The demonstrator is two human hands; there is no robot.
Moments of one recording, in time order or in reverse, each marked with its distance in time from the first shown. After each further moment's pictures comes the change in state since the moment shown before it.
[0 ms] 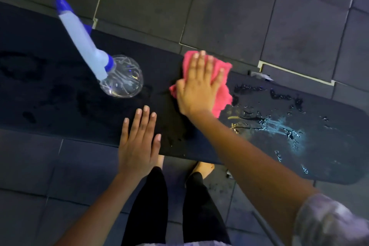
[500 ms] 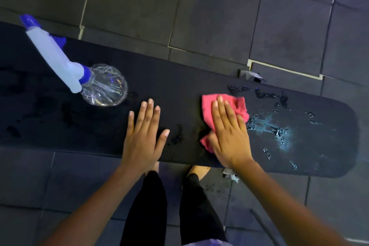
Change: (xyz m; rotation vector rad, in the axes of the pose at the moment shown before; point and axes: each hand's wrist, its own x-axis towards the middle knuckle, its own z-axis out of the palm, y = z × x) left_hand 0.039 0.026 -0.004 -0.012 -0.109 0.088; right_hand -0.100 0.117 -0.019 0.069 -0.068 -0.225
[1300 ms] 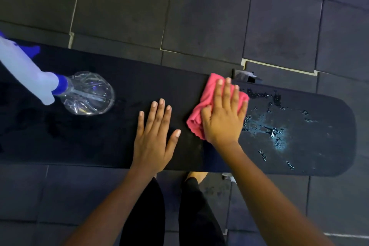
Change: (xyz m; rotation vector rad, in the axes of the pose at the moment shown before) left_hand 0.023 0.039 0.012 -0.024 0.008 0.048; right_hand 0.051 0.004 0.013 -0.023 0.104 0.414
